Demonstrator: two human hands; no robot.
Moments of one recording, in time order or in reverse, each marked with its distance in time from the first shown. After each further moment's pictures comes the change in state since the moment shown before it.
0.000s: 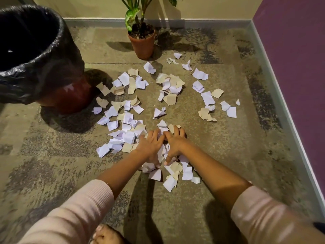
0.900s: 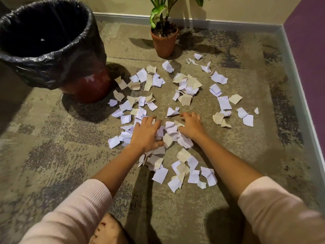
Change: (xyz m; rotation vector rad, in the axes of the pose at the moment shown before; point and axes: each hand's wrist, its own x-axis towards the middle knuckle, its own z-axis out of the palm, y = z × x) left_hand -0.026 -0.041 -0.011 -0.304 0.363 -0.233; right_hand 0.031 0.016 -0.038 0.292 0.457 -0.021
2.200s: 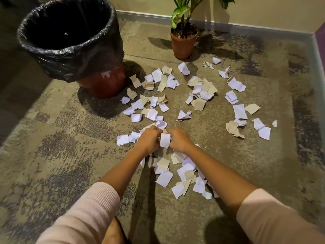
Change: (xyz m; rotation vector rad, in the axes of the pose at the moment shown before) left_hand -0.004 -0.018 0.023 -0.342 -0.032 -0.112; right_hand -0.008 -0.049 0.049 0.044 -0.262 -0.260
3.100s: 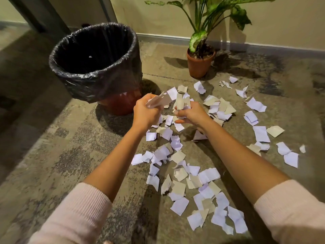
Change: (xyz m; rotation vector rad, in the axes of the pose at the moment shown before) left_hand 0.047 -0.008 -0.144 -0.757 0.598 -0.218; right_hand 0.065 -0.071 -0.118 1.039 0.088 0.041
